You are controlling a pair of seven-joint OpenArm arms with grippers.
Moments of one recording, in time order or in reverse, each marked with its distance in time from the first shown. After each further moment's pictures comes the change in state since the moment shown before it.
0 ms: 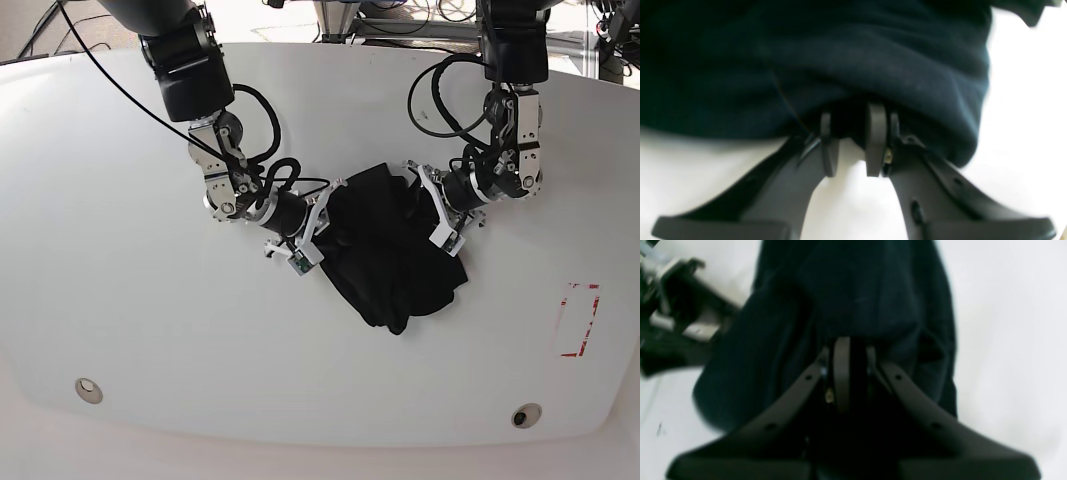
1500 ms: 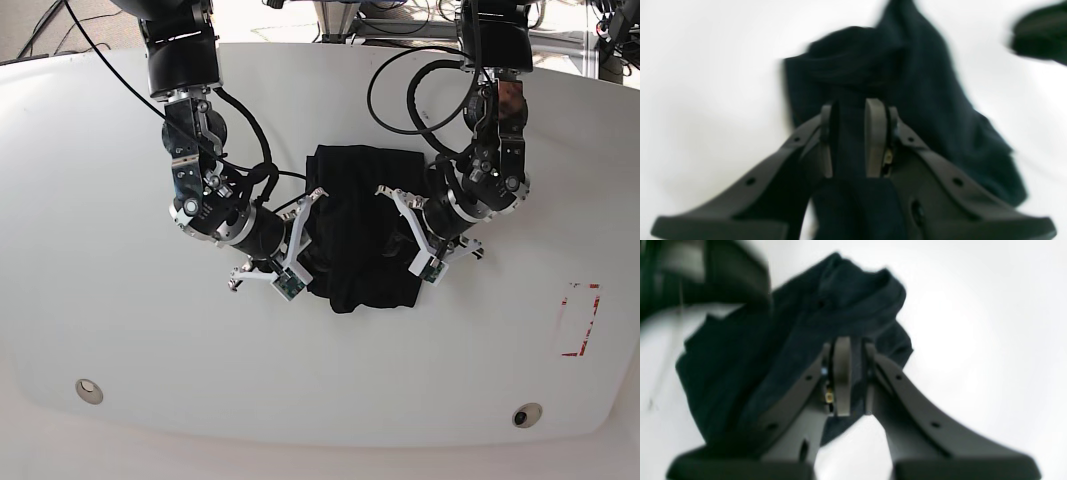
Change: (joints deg) left arm 3.4 6.1 4.3 23.6 5.3 11.2 6.2; right arm -3.9 0.0 7.2 32.5 -2.2 -2.4 -27.6
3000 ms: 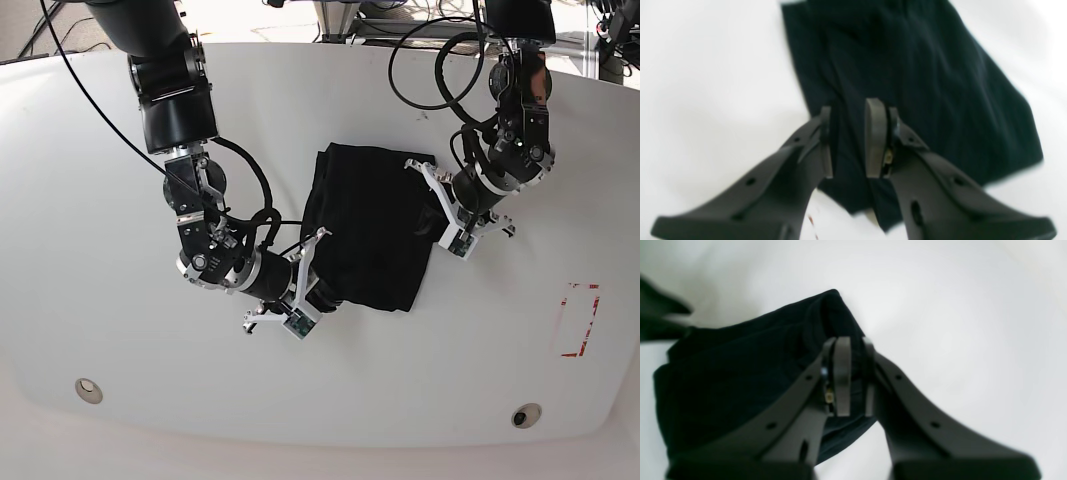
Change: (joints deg) left arm 5.1 -6.0 -2.3 6.6 0.0 0.2 -0.6; right arm 11.7 2.1 -3.9 -13.9 0.6 3.7 7.4
